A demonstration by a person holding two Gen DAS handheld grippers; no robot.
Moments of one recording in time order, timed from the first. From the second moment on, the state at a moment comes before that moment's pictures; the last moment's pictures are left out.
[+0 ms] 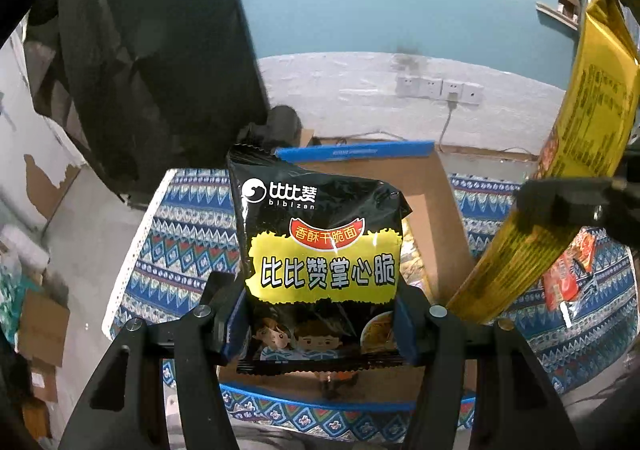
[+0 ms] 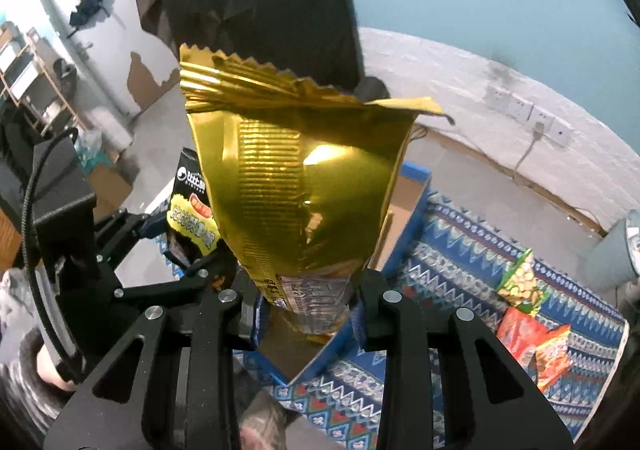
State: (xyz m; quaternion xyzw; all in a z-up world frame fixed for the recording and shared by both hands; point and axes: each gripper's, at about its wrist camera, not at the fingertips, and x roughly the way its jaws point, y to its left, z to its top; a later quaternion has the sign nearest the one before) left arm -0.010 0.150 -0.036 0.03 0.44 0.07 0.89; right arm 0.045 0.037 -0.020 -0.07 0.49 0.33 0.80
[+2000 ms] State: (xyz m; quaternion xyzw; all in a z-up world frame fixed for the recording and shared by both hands) left arm 0.013 0.020 -0.074 0.08 0.51 -0.02 0.86; right arm 0.054 -0.116 -0.086 0.00 0.57 0.17 0.80
